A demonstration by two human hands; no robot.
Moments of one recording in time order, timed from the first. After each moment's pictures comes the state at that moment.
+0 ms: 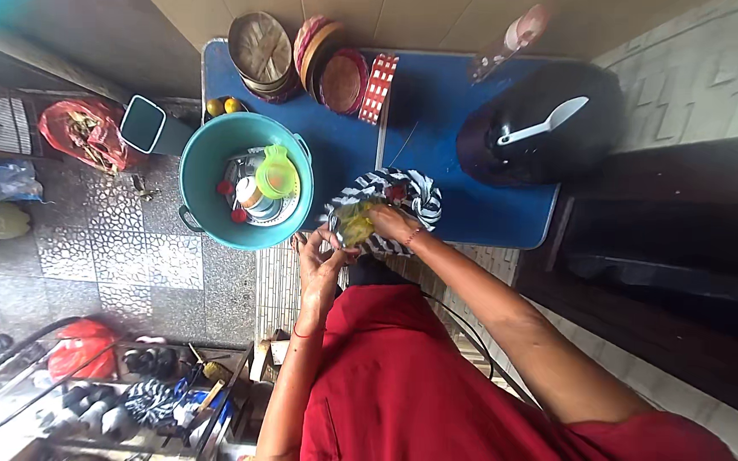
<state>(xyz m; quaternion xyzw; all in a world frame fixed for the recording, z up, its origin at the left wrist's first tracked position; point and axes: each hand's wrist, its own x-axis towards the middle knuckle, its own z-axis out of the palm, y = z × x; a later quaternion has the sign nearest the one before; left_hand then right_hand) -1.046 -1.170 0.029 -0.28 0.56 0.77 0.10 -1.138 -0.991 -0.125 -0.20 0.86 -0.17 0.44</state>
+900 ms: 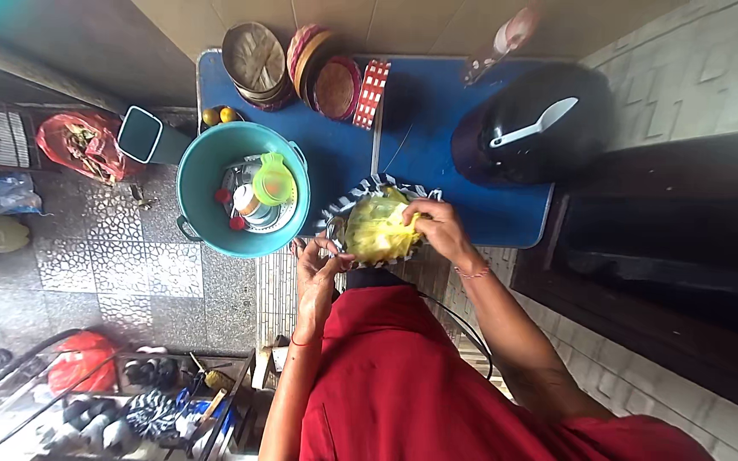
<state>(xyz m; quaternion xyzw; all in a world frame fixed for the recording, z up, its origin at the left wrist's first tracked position) -1.045 -1.171 0.024 -0.29 0.55 0.78 0.11 -1.119 -0.931 -0.013 -0.05 0.82 -0.53 0.19</state>
